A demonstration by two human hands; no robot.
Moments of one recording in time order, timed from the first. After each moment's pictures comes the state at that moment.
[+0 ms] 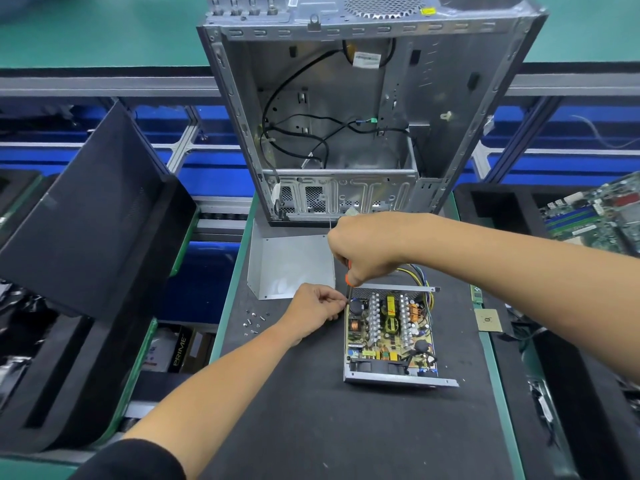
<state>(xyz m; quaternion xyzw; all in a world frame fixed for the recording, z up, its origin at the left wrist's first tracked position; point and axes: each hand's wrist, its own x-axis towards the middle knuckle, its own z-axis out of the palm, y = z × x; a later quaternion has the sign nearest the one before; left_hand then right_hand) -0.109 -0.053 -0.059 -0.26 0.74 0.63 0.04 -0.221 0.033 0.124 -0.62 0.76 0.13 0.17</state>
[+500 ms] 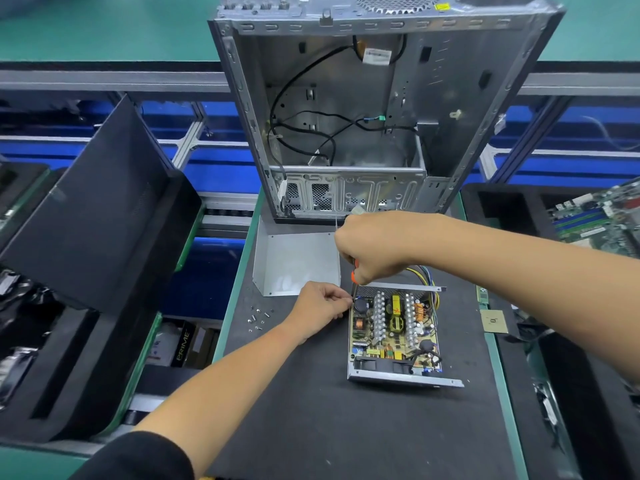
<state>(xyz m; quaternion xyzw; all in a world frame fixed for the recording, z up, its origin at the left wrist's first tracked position) -0.109 -0.050 -0.062 -0.26 0.73 0.62 0.02 -0.219 0.034 0.124 -0.63 0.75 0.14 0.14</state>
